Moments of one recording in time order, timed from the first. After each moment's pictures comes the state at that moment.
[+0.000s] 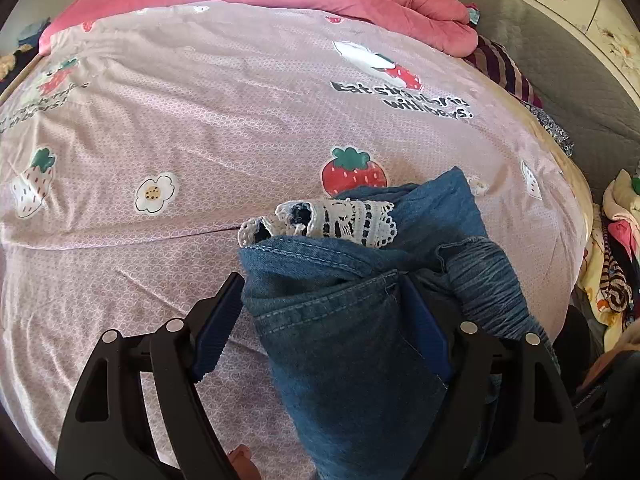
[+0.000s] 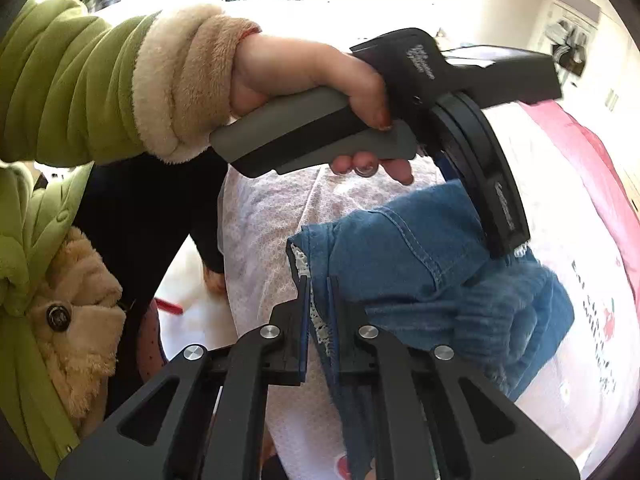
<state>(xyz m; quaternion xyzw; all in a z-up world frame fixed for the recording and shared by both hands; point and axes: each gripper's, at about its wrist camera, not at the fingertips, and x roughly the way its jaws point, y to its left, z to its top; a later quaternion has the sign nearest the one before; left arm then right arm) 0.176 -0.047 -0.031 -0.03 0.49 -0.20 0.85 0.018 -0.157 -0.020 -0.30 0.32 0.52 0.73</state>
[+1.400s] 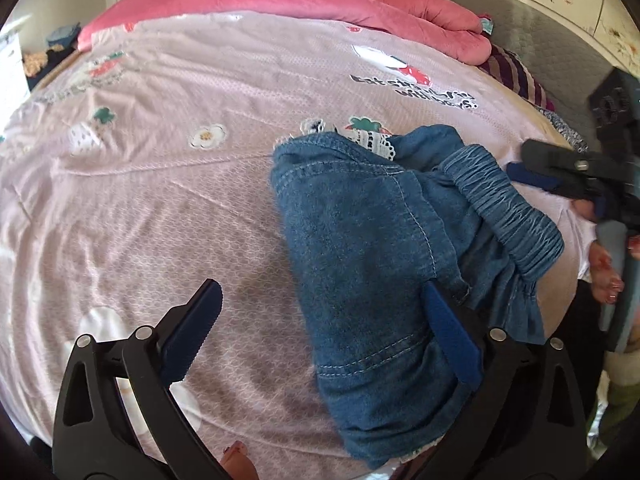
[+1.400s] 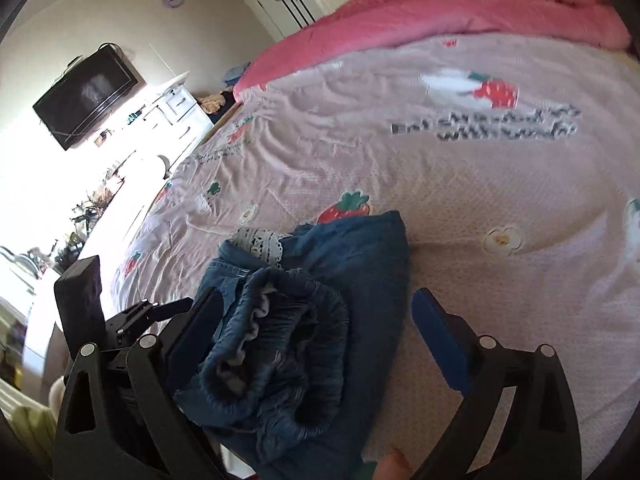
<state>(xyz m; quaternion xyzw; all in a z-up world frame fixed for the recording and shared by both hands) 0.108 -0.027 -0.037 -0.03 0.46 -0.15 0.87 0.173 -0.281 -0.011 0.15 0.44 0.28 0.84</state>
